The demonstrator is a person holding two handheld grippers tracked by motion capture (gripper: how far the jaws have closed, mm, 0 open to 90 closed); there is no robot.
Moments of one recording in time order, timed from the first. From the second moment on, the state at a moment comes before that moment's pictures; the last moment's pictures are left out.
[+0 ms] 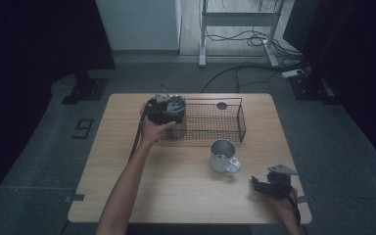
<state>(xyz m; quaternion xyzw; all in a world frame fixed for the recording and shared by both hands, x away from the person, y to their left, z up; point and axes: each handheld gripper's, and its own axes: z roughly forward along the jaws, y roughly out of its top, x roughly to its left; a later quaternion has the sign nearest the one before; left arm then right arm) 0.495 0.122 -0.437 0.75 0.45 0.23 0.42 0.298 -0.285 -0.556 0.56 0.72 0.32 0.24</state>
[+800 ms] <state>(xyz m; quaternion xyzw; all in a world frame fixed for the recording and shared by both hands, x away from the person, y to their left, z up) 0.428 0.139 -0.420 0.76 0.42 0.23 0.44 0.299 -0.284 -0.556 0.56 0.72 0.32 0.25</state>
